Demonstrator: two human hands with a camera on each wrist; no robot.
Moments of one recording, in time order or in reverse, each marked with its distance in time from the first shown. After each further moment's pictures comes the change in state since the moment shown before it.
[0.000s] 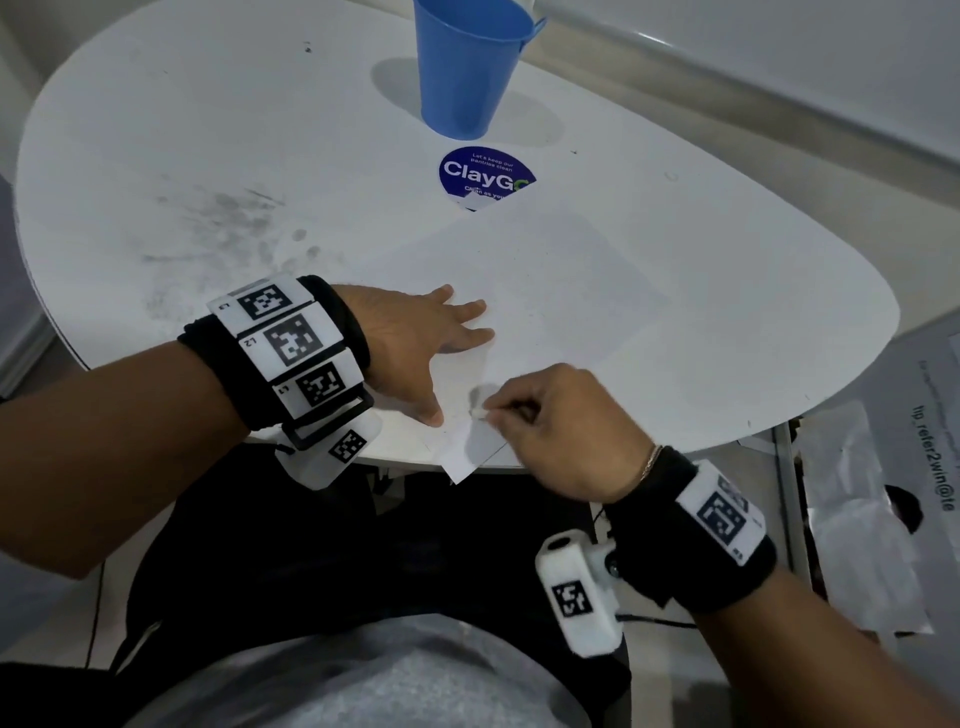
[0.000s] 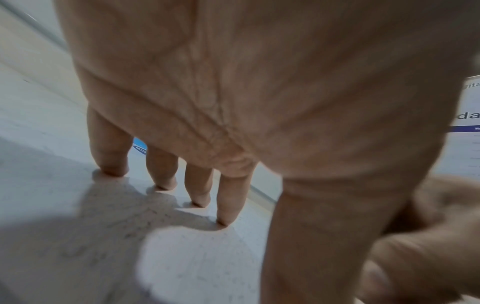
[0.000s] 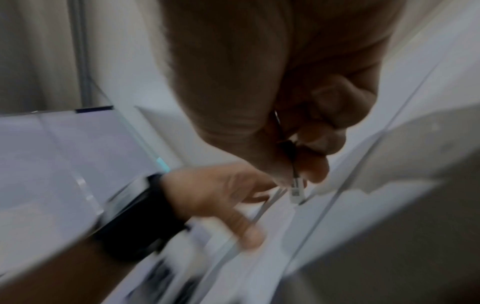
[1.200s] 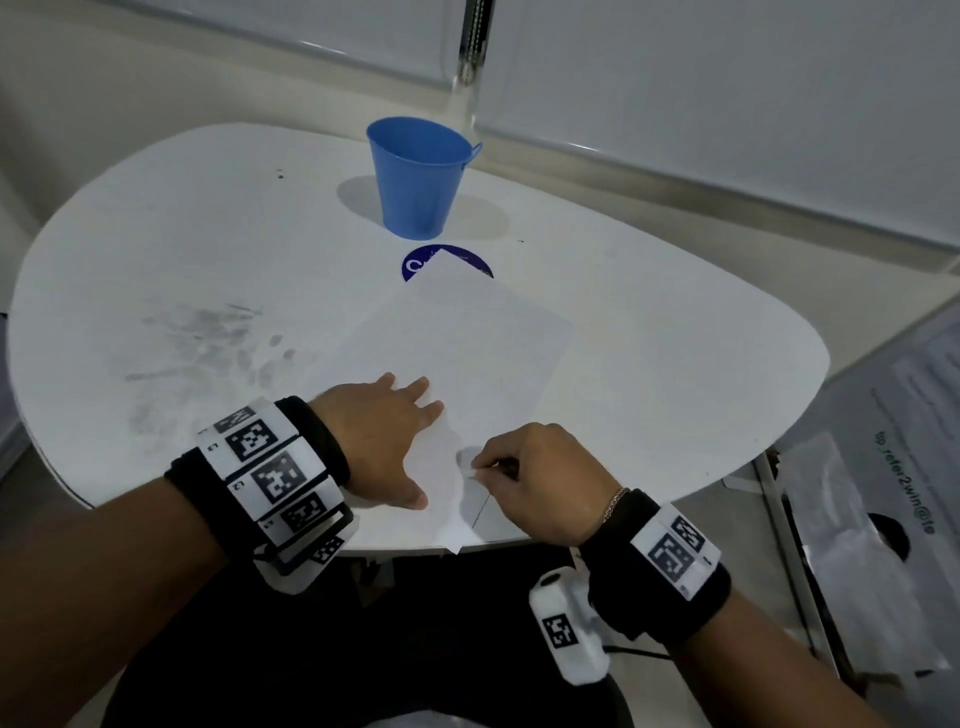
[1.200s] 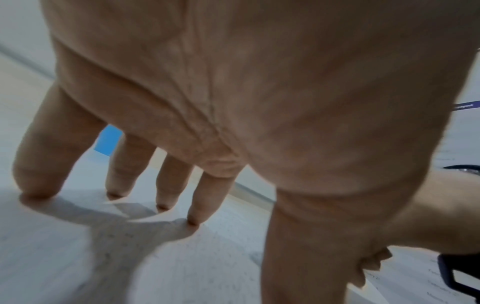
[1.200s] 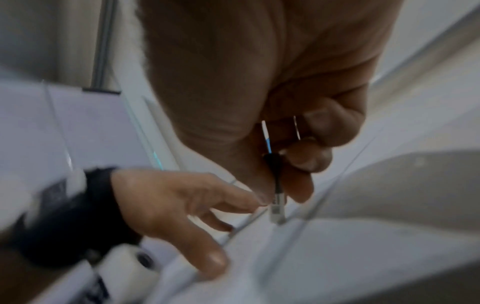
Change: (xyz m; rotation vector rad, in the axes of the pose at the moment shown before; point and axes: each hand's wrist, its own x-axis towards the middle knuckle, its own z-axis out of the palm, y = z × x) left_hand -0.013 0.018 -0.002 0.166 0.071 -0.101; right_hand 0.006 0.003 -0.015 -0.042 0.009 0.033
